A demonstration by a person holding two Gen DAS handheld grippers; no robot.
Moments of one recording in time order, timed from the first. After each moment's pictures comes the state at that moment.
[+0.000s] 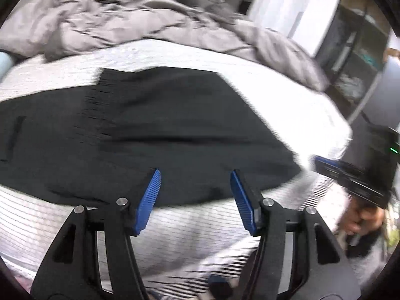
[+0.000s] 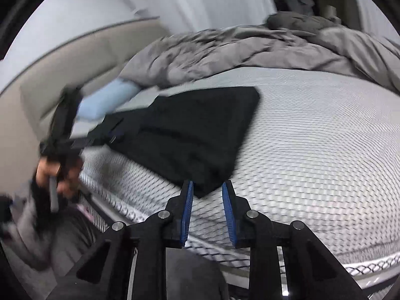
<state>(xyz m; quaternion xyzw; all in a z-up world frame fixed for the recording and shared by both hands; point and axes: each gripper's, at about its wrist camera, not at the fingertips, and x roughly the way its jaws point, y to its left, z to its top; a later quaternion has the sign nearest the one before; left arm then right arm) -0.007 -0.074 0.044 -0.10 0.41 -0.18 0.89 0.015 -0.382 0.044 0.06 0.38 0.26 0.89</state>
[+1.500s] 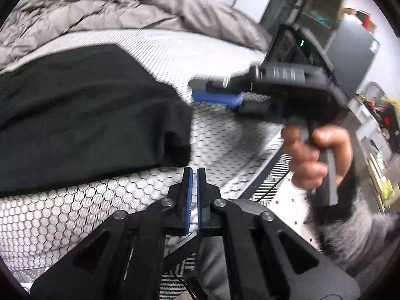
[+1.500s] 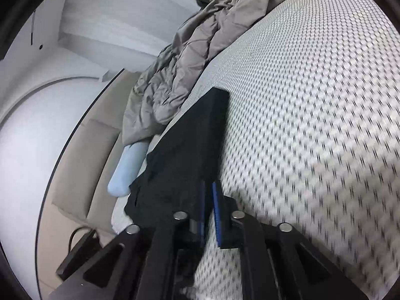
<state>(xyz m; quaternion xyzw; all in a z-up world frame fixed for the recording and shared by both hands) -0.039 -0.199 0.010 -0.03 0.40 -0.33 0.85 0.132 -0.411 0.001 0.34 0.43 0.30 0.78</state>
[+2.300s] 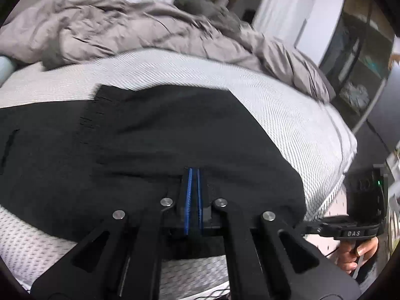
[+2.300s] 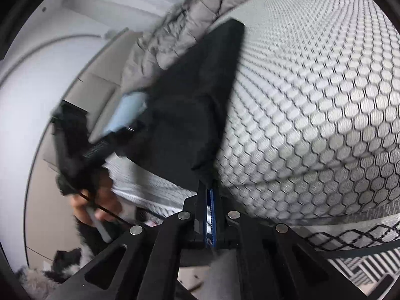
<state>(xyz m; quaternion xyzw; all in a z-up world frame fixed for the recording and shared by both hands) 0.032 -0.061 0.036 -0.10 0.37 -0.13 0.91 0.052 -0.367 -0.028 0.26 0.50 0.33 0.76</state>
